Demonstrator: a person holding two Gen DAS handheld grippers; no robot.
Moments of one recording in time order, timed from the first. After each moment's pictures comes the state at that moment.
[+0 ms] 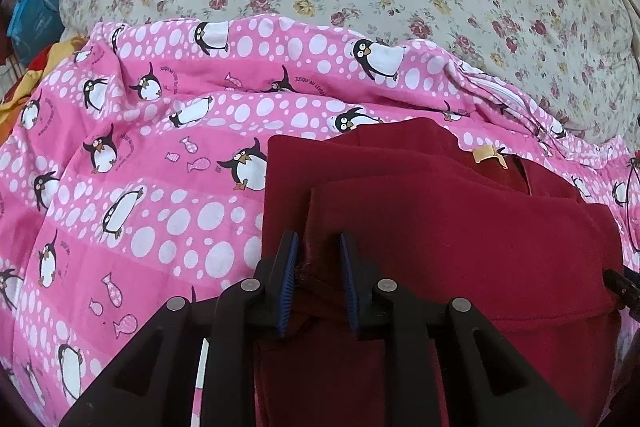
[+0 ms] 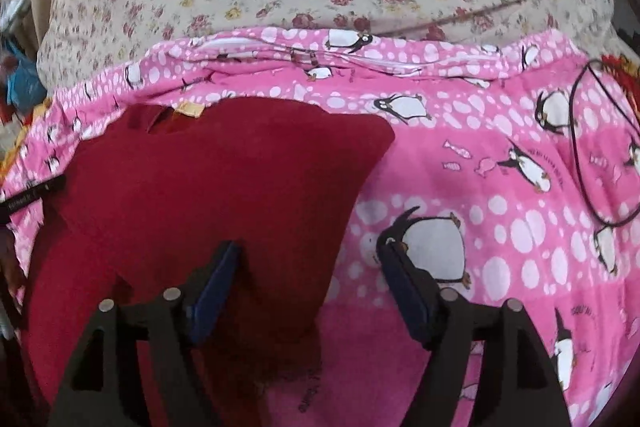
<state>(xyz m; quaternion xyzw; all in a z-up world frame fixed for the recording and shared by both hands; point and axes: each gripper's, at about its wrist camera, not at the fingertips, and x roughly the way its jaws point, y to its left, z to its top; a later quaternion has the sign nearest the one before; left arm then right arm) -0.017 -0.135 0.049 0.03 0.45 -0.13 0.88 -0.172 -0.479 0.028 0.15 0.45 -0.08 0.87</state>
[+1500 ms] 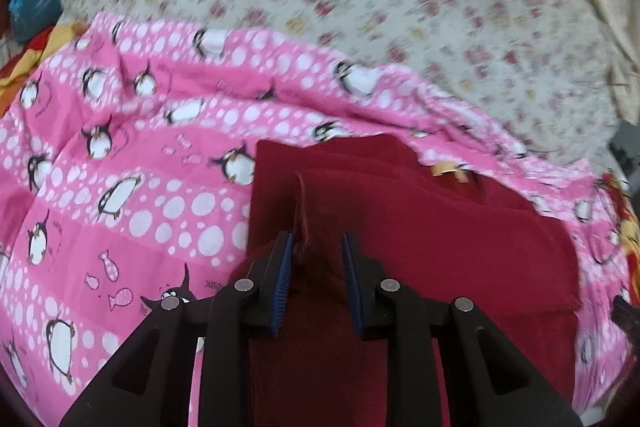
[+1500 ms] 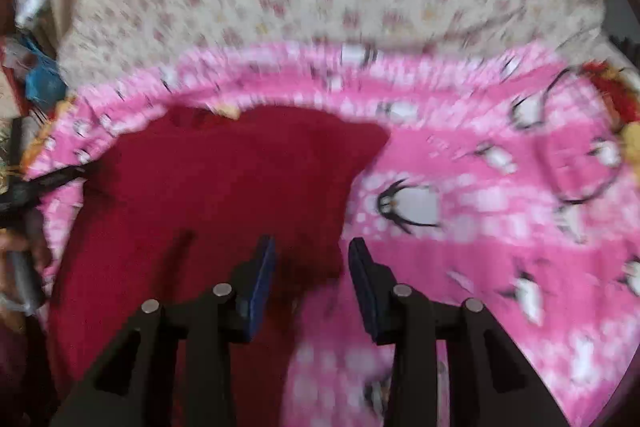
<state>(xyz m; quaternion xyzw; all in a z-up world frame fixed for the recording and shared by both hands) -0.049 -0.118 0.074 -0.02 0.42 -0.19 0.89 -0.244 -0.452 0.089 0.13 0.43 -0.07 0.89</state>
